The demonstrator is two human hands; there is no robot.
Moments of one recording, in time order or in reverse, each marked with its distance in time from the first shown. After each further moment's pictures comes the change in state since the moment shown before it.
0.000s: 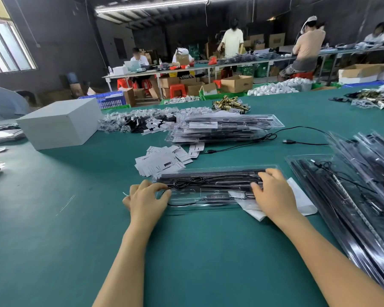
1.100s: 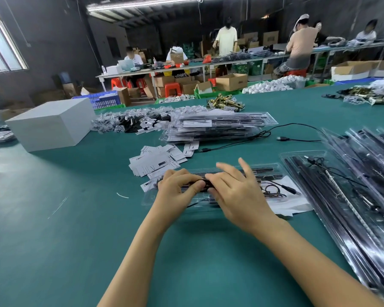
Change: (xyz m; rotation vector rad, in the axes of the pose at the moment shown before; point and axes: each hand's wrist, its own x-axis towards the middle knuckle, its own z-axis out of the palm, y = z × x) left_hand -0.026 0.070 -0.012 -0.451 -0.239 0.431; right_hand -0.032 -0.049 -0.008 -0.089 0.350 -0.759
